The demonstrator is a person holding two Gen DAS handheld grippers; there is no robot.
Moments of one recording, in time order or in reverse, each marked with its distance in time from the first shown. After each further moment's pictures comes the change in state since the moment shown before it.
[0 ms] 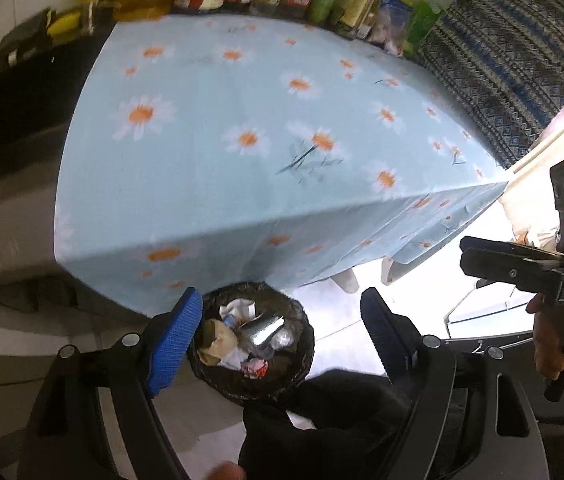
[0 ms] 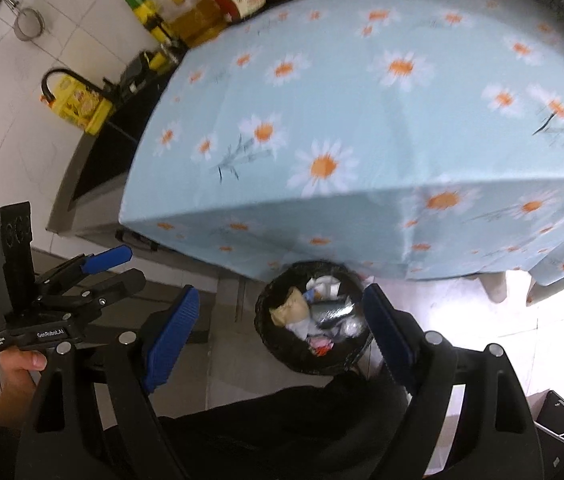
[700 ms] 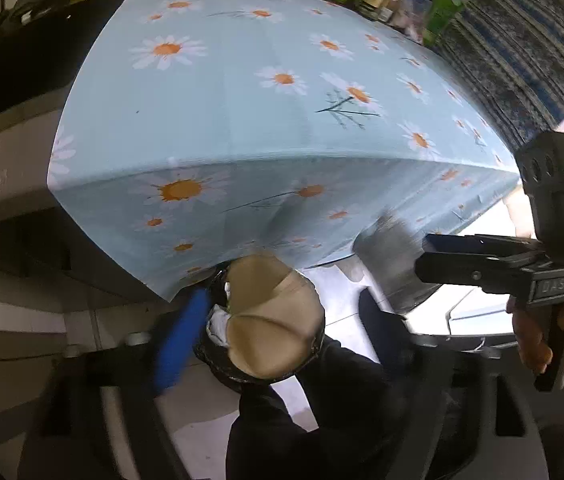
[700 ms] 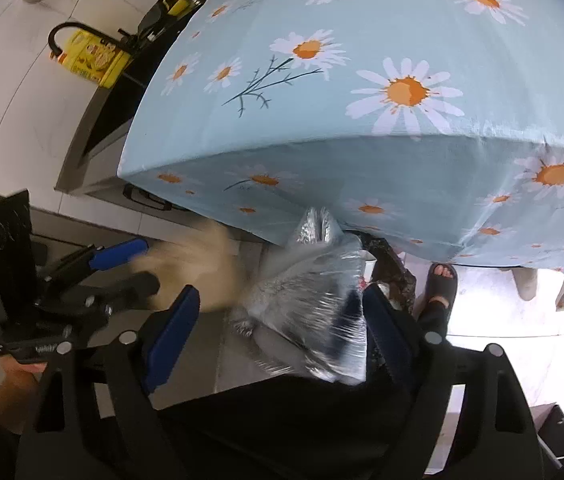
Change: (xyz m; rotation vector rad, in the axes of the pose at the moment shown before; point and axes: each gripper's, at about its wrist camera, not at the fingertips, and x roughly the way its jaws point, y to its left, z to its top) left arm 0.036 0.029 -0.035 -0.072 0.052 -0.003; right arm 0.090 0.008 -0.004 -0.044 0.188 0.107
